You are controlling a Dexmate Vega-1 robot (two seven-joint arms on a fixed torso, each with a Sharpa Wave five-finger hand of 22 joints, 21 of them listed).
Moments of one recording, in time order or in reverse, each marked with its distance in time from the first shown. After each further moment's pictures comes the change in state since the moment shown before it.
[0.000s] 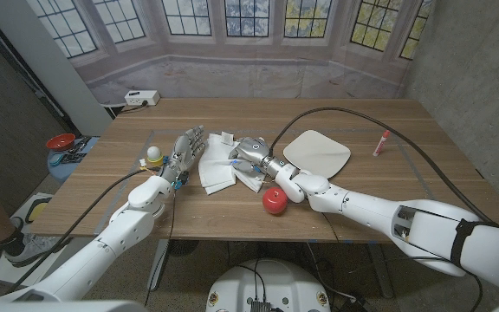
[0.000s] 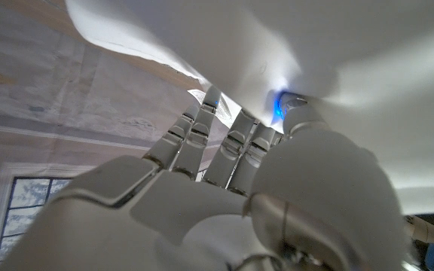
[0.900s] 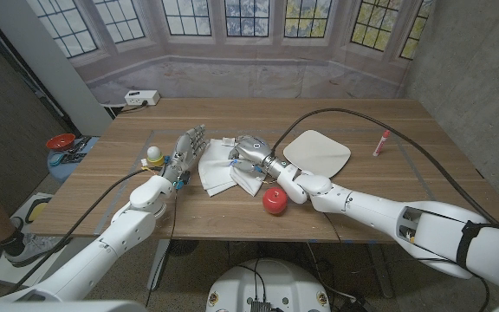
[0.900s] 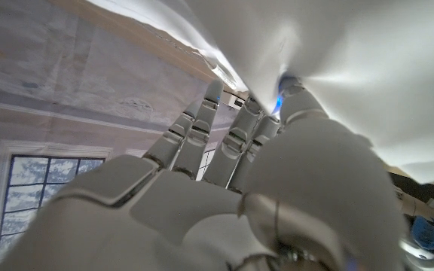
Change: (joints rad) left arm -0.004 -0.006 0.007 -0.002 0.008 -0.007 0.001; left_hand 0.001 -0.001 0.003 -0.003 0.000 0.000 0.000 0.000 0.000 0.000 0.000 0.000 0.000 0.000 0.000 0.000 0.000 0.000 0.000 0.000 0.000; right arm -0.008 -0.032 0.021 -0.067 -0.026 0.034 -0.092; right_hand 0.082 0.032 -0.019 -0.006 -0.023 0.083 0.003 0.018 0.002 0.089 -0.003 0.011 -0.019 0.049 -0.008 0.018 0.023 0.016 -0.002 0.000 0.000
